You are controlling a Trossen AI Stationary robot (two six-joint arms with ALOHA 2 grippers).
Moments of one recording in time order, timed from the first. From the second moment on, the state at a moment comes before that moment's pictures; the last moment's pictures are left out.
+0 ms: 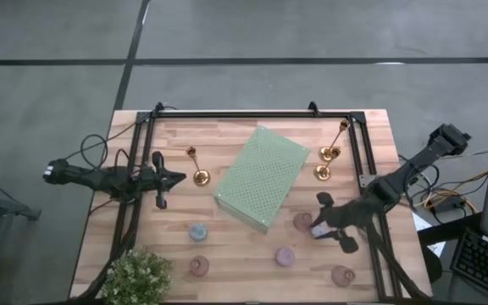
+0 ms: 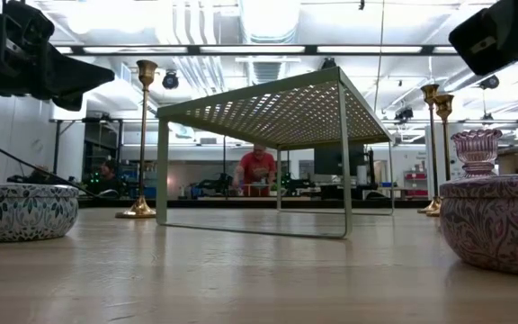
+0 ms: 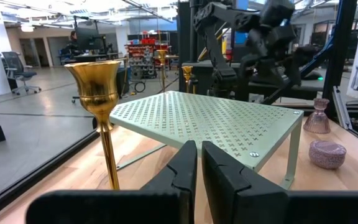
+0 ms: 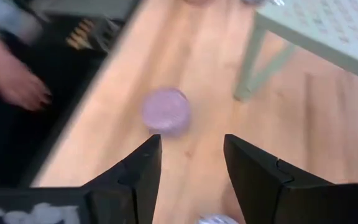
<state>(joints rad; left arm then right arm) -0.23 0.06 0.02 0.04 -0.42 0.05 0.65 0.98 0.62 -0.35 0.19 0.35</state>
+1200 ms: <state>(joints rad) -0.23 0.06 0.02 0.04 -0.42 0.05 0.68 1.41 0.83 -0.69 0.46 0.39</state>
